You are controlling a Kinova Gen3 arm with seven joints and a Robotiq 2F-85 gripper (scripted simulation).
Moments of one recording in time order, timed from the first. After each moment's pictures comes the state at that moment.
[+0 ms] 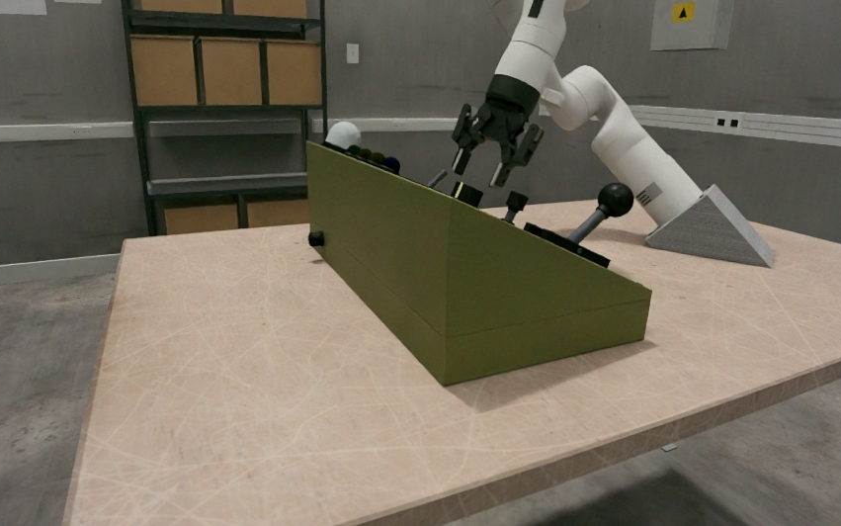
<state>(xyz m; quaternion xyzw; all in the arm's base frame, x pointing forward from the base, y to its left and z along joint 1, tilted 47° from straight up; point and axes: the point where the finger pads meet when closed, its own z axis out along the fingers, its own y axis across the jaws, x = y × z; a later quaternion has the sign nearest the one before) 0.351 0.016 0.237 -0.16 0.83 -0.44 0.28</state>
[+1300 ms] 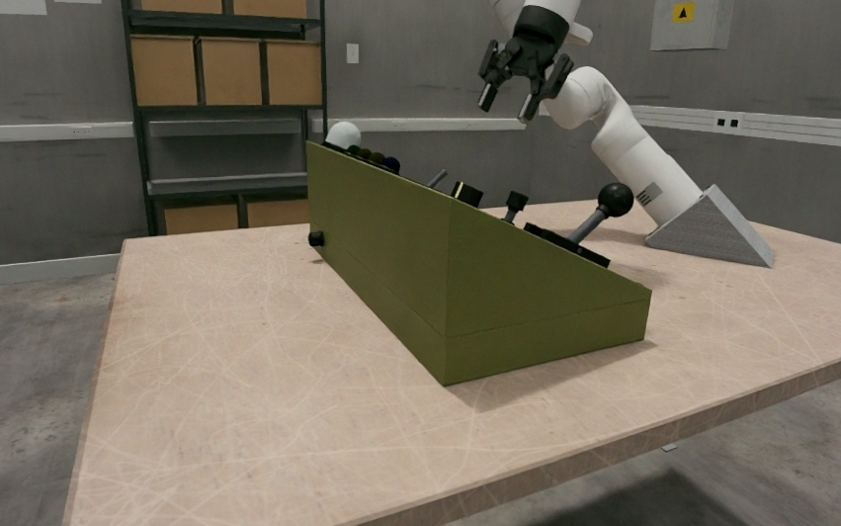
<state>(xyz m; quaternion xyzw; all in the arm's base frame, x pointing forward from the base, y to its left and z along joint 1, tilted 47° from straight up) 0.290 0.085 0.284 -0.16 0.83 -0.44 0.29</state>
